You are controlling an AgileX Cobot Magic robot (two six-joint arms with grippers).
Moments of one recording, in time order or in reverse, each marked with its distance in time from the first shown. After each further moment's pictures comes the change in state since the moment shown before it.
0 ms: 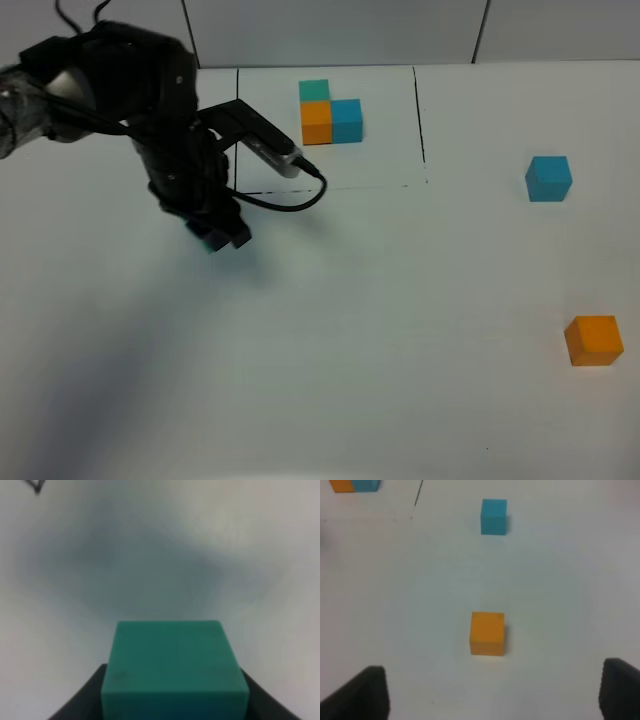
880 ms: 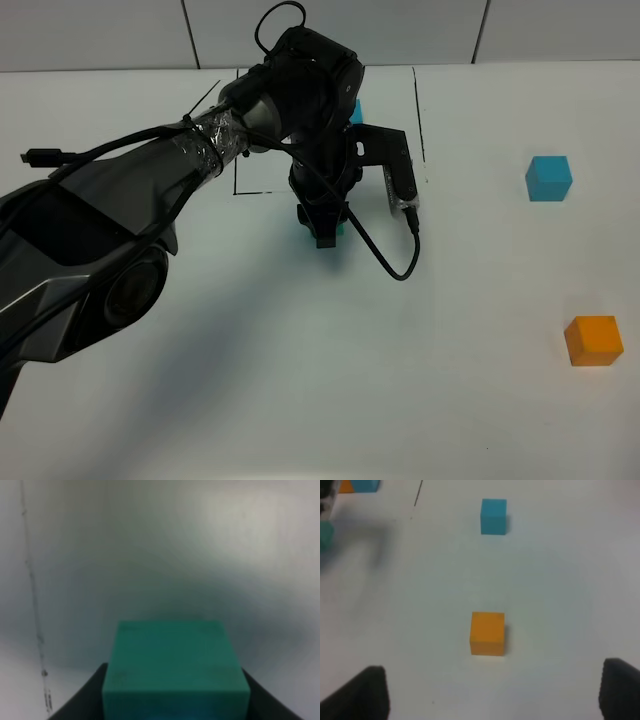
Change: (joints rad) left arm -0.175 0.434 -0.634 0.022 0.191 0.449; right arm 0.000 0.000 0.000 0.000 0.000 0.005
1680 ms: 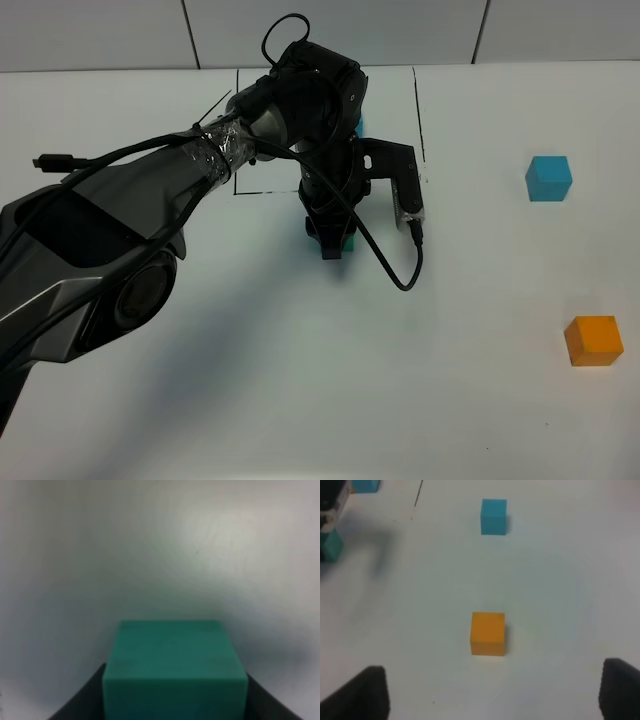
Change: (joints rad) left arm -0.002 0.038 -0.008 -0.073 0.001 0.064; right arm 0.000 0.000 0.000 0.000 0.000 0.002
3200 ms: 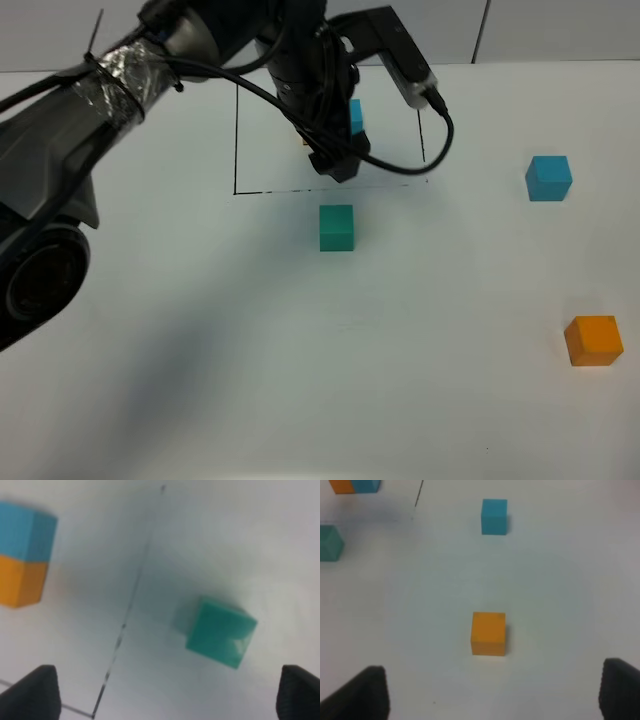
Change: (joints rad) left arm 0.053 -0.269 0.000 0.014 0.002 -0.371; right arm 0.000 0.000 0.000 0.001 0.000 0.000
